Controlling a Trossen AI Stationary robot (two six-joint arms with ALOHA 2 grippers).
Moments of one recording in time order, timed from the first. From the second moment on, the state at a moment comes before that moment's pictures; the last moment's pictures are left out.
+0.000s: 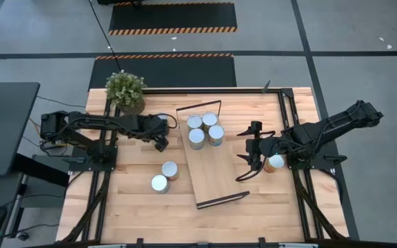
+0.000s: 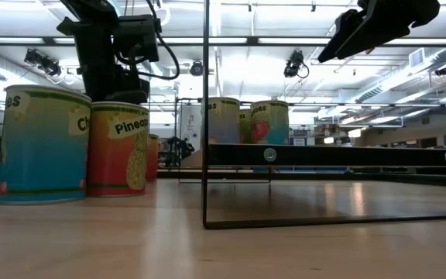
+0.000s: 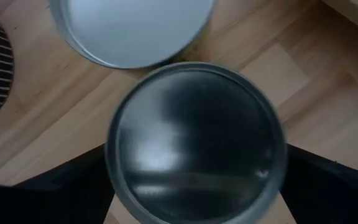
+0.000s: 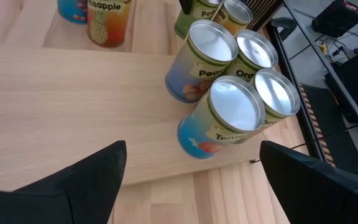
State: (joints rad) left arm 0.18 1.39 0.83 -0.77 -0.30 -0.66; right arm 0.31 1.04 0.82 -0.53 0.50 -0.03
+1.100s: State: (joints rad) left arm -0.07 1.40 1.31 -0.98 -0.21 -0.64; right arm 0.31 1.04 0.82 -0.54 0.50 -0.03
